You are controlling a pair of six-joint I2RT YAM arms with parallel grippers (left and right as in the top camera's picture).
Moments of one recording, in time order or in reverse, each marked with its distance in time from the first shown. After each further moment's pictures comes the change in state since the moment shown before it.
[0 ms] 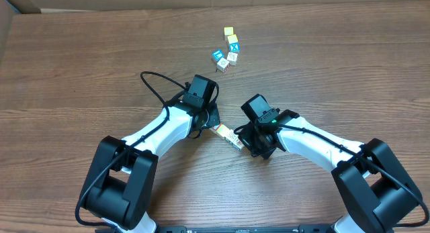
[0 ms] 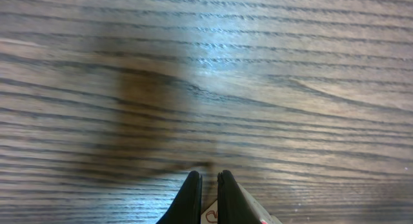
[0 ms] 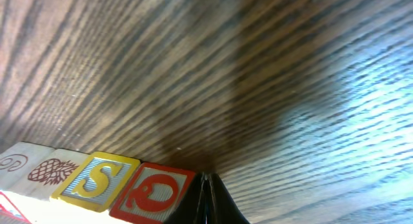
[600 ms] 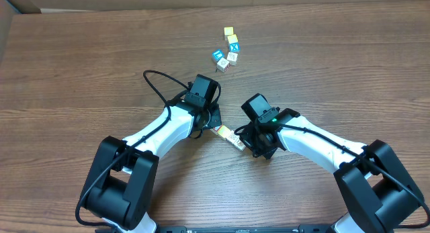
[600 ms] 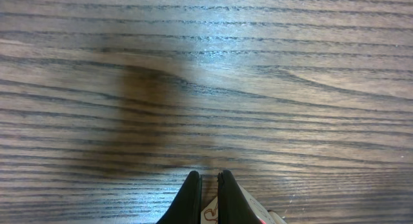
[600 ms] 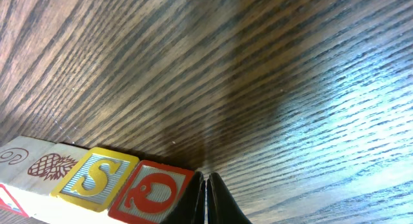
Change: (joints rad) left arm -0.010 0.001 0.014 -0.023 -0.002 0.026; right arm -0.001 -0.011 0.015 -0.047 0.013 -0.048
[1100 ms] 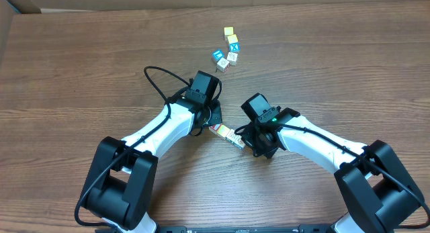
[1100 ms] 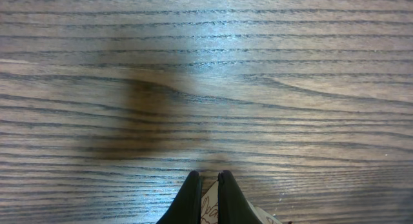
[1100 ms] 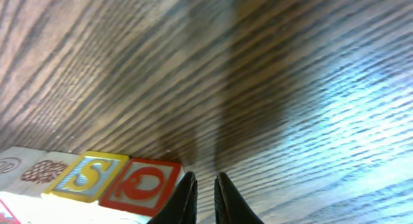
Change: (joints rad) left arm 0.000 0.000 0.039 -0.036 -0.002 0.032; right arm 0.000 -0.001 0.005 -0.020 0.037 -0.001
